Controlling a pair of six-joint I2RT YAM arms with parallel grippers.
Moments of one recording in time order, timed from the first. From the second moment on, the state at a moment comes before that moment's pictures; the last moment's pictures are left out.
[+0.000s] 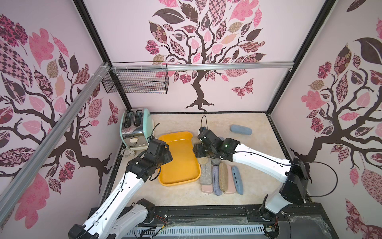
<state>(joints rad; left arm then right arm) -0.45 0.93 0.92 -0.85 -0.22 -0.72 0.95 1.65 1.40 -0.61 0.14 0.65</state>
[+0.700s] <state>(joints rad) -0.41 0.94 0.85 -0.85 -0.23 -0.77 0.99 1.98 1.45 -0.50 0.13 0.82</state>
